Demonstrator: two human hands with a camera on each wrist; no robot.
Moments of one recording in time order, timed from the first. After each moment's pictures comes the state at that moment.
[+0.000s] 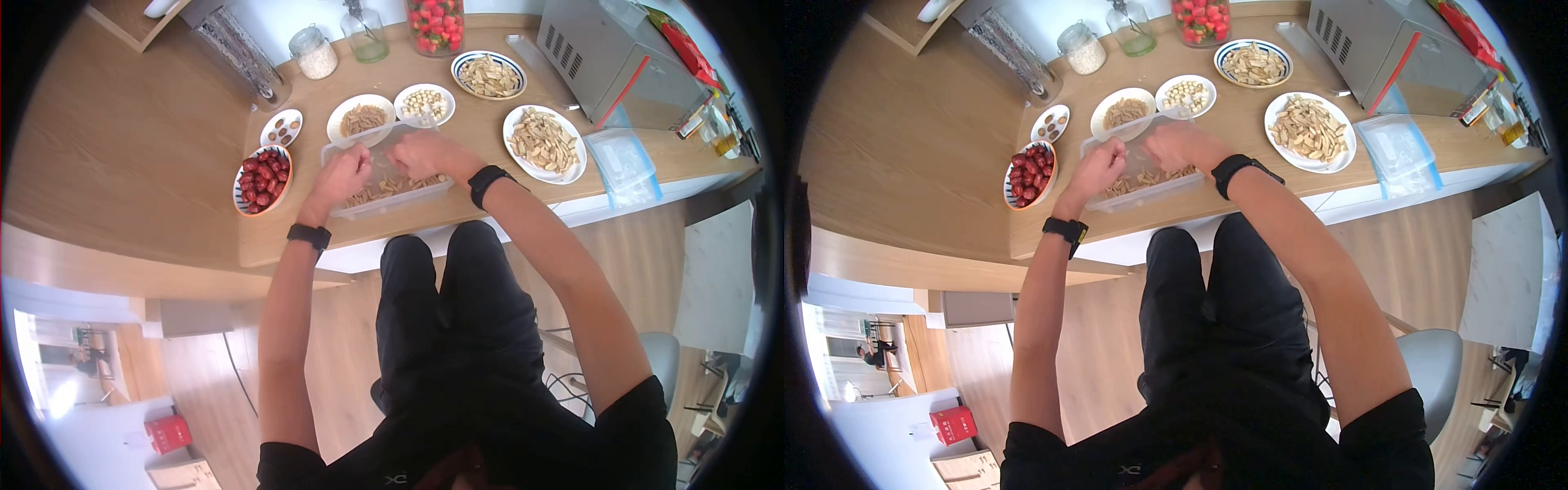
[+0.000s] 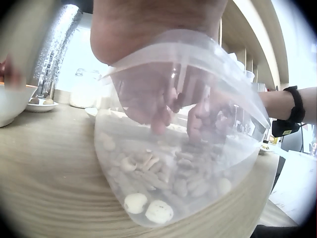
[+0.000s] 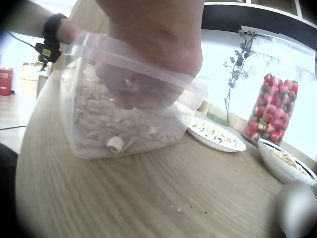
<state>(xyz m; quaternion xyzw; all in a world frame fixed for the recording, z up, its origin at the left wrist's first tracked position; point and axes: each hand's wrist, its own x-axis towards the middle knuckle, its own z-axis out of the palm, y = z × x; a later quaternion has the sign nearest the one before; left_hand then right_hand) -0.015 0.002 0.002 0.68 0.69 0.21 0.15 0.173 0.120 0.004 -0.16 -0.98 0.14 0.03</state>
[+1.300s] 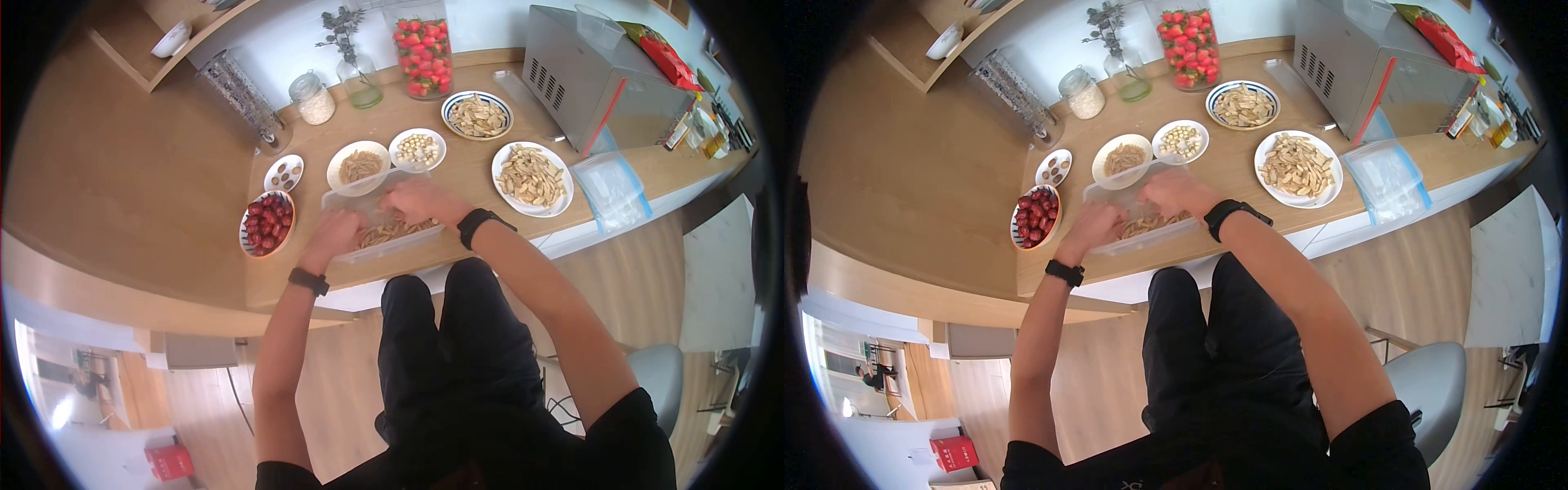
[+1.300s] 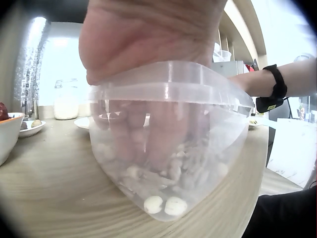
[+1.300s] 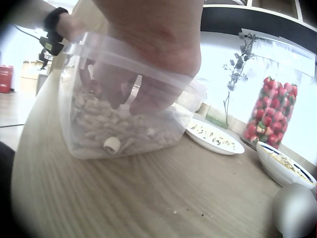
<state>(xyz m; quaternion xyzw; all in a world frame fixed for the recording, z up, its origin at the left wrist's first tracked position) -0.007 -0.014 0.019 0.76 0.65 -0.01 0.05 0.174 0.125 -0.012 -0.10 -0.98 0.13 0.10</state>
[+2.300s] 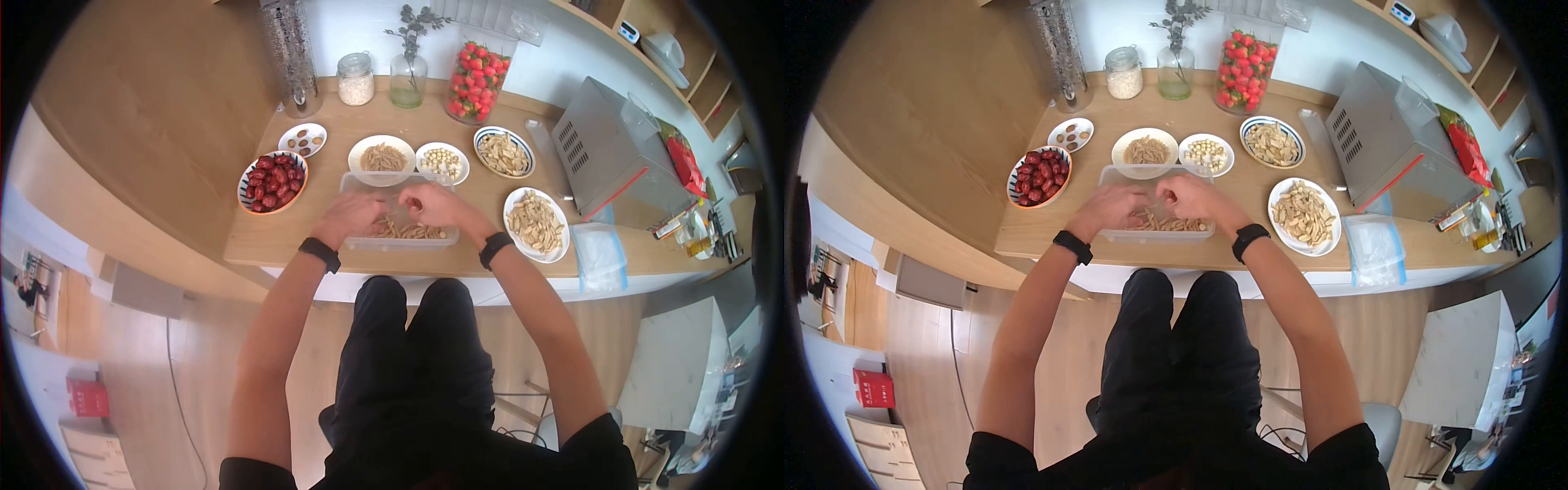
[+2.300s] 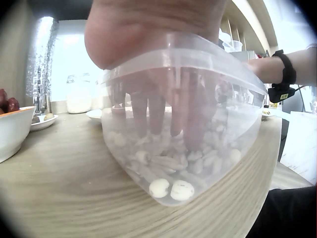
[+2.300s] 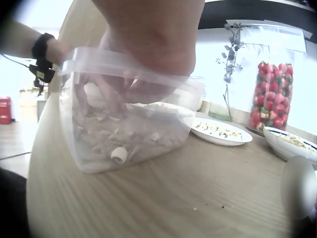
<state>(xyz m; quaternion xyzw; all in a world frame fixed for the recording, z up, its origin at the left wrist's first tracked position) -0.007 -0.018 0.006 0.77 0.63 0.08 0.05 0.175 0.122 0.015 -0.13 -0.94 0.30 0.09</state>
